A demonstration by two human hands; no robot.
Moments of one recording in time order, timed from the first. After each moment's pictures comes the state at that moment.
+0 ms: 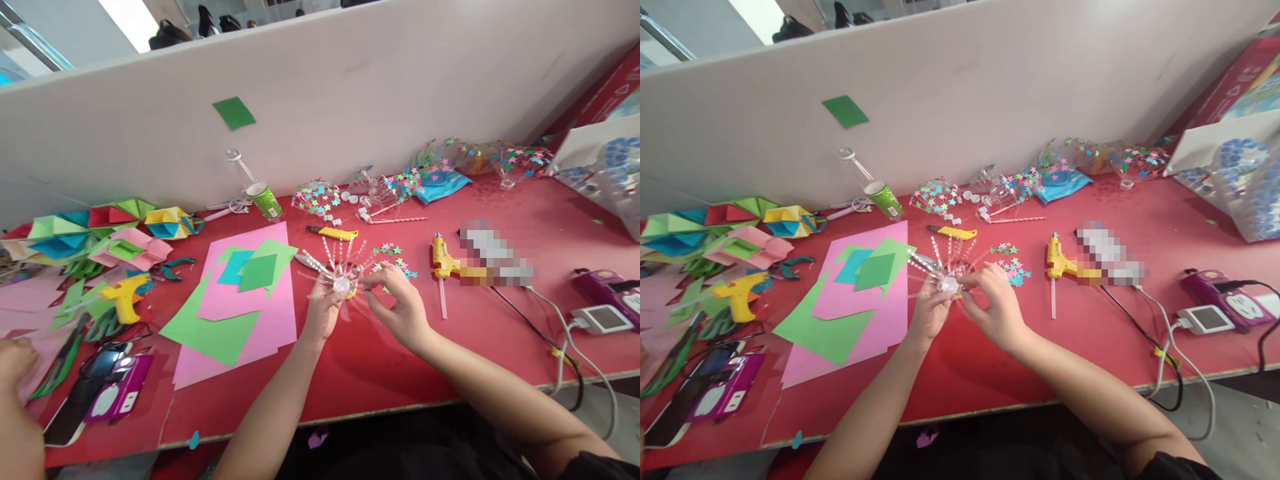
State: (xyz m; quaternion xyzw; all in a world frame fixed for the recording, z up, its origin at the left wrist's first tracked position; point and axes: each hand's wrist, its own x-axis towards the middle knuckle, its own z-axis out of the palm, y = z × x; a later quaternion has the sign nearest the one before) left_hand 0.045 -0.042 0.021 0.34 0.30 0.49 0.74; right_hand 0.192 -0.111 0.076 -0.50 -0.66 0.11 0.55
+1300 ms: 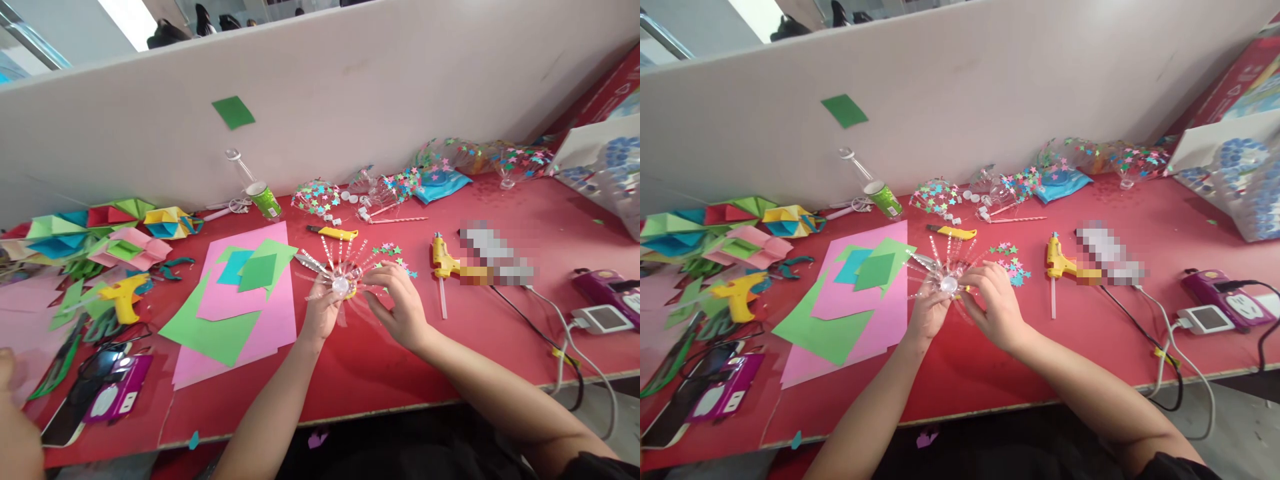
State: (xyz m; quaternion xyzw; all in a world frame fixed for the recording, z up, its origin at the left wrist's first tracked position) left_hand 0.043 -0.041 0.019 0.34 0.30 0.49 0.75; right_hand 0.196 -0.110 0.073 -0.47 -0.70 0.02 0.54
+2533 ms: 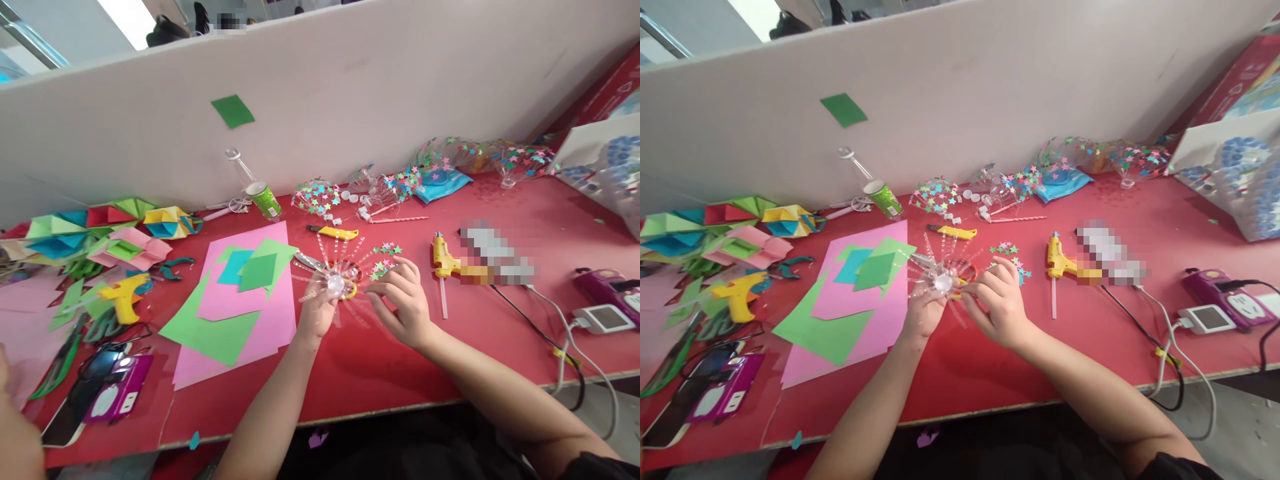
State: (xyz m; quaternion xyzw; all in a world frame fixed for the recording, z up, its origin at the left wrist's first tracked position) left_hand 0.036 -0.035 0.026 0.32 0.31 0.51 0.74; right_hand 0.201 -0.113 0.078 -0.48 -0.71 -0.05 0.51
